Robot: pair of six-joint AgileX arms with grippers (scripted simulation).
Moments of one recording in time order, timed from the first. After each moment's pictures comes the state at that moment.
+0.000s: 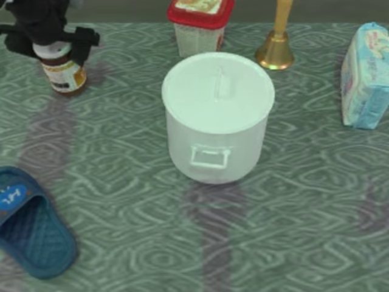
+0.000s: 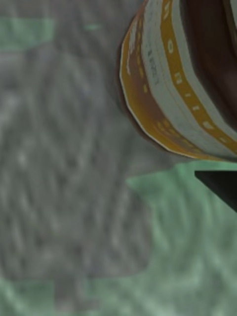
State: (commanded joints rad) left arm -0.06 2.62 2.48 -1.13 0.05 0.15; right arm 0.00 0.00 0.00 0.00 0.00 0.00
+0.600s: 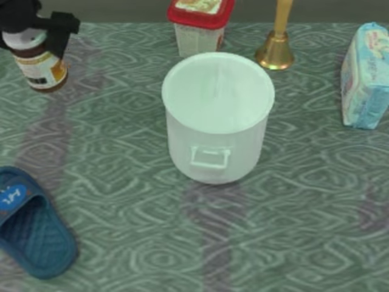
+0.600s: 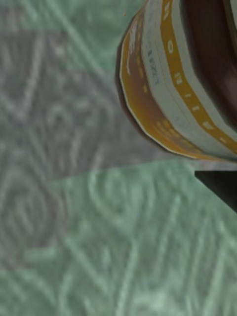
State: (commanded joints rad) left arm -0.05 2.20 2.07 -1.13 0.05 0.15; right arm 0.00 0.00 0.00 0.00 0.00 0.00
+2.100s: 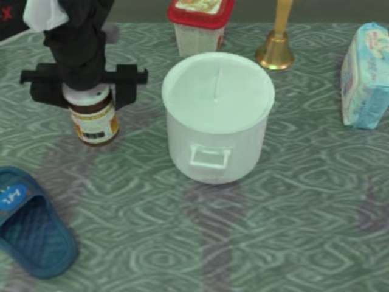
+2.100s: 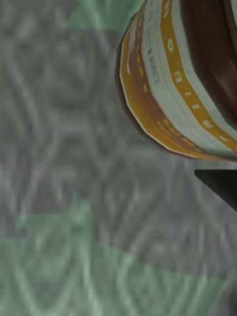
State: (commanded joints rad) left arm -0.33 2.01 1.64 -0.99 -0.12 -0.30; right arm 0.00 0.00 0.00 0.00 0.00 0.00
